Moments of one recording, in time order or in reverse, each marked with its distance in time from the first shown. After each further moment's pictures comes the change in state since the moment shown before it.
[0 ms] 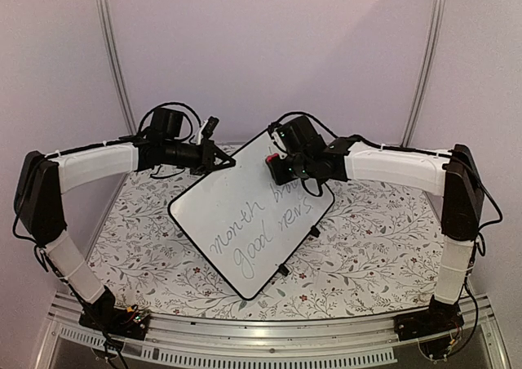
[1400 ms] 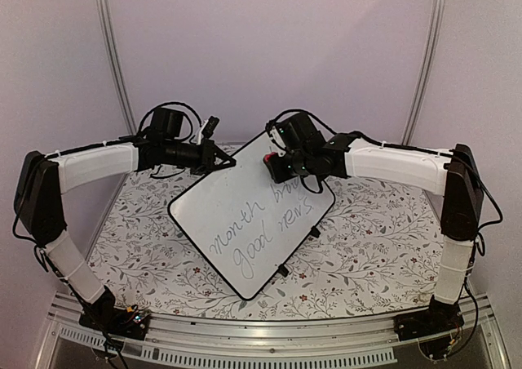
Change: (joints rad) left arm -0.001 0.000 -0.001 0.003 0.006 0.003; right arm 0.002 0.000 0.032 -0.038 -0.018 0.000
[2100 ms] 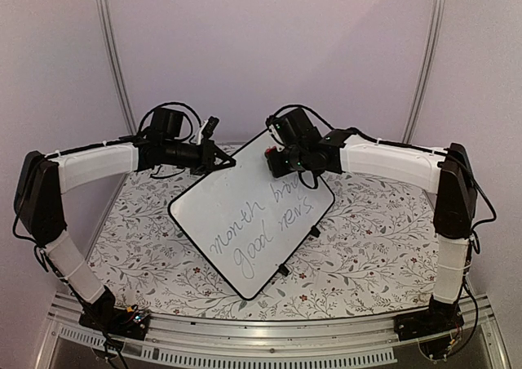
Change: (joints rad) left arm 0.000 0.000 0.000 -0.002 -0.006 -0.005; right arm -0.008 0.047 0.077 -0.025 0.064 0.000
